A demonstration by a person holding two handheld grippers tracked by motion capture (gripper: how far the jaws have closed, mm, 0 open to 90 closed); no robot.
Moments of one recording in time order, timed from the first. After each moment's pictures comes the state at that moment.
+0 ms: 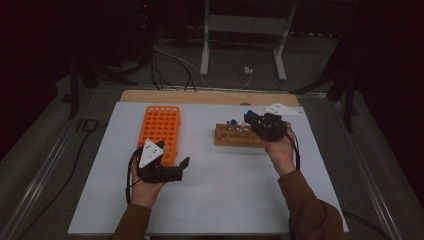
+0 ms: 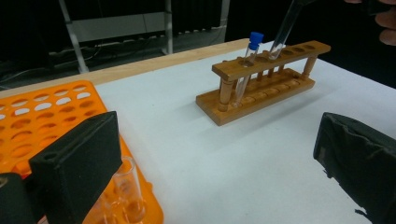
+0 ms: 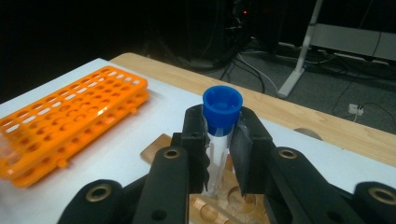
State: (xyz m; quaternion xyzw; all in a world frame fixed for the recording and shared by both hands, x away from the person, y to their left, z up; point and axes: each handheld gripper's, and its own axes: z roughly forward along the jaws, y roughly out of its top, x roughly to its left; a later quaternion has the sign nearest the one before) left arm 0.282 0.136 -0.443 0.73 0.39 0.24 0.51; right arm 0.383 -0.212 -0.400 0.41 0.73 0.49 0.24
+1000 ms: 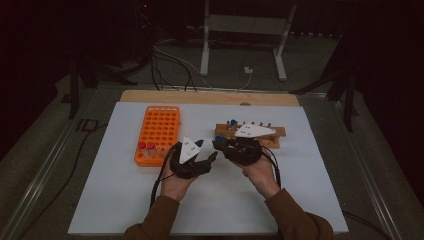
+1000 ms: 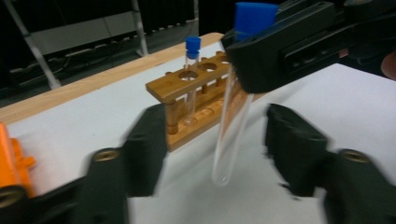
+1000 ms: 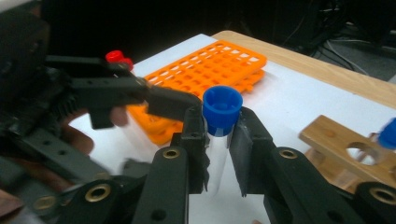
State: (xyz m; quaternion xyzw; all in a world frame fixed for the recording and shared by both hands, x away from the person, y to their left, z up) left arm 0.299 0.058 -0.445 0.77 0.33 0.23 0.50; right arm 0.327 -0.143 -0.410 0.32 0.79 0.51 0.12
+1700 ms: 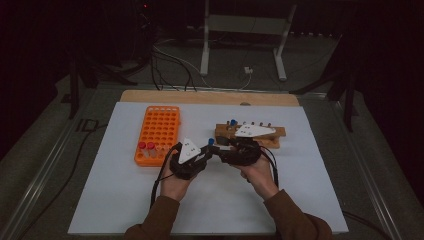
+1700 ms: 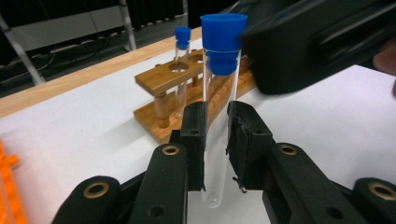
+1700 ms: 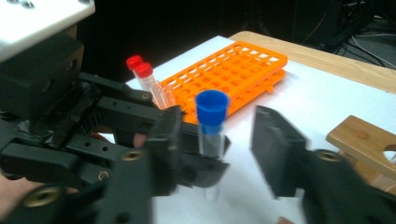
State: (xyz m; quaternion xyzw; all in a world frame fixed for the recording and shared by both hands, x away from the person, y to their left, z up) left arm 0.301 0.063 -0.449 0.78 0.32 0.21 0.50; right arm 0.328 -0.143 -0.412 0.32 0.78 0.53 0.08
